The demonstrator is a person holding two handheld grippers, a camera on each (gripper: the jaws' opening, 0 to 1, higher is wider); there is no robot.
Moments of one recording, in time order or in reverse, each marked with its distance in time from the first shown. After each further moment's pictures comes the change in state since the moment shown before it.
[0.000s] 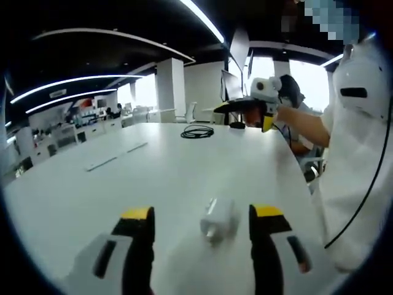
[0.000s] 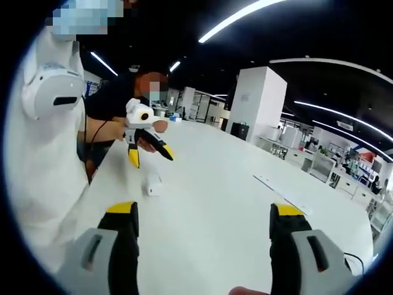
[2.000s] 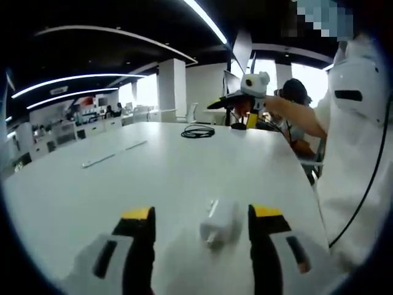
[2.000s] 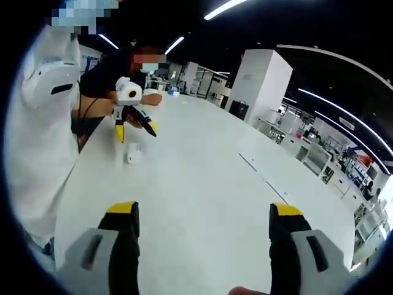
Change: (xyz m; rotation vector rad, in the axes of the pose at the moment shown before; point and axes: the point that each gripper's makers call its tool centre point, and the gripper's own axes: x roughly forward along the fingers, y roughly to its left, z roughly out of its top) left arm 0.017 0.001 -0.006 -0.027 -0.010 0.002; right arm -0.017 -0.057 -0.030 -0.068 0.185 -0.004
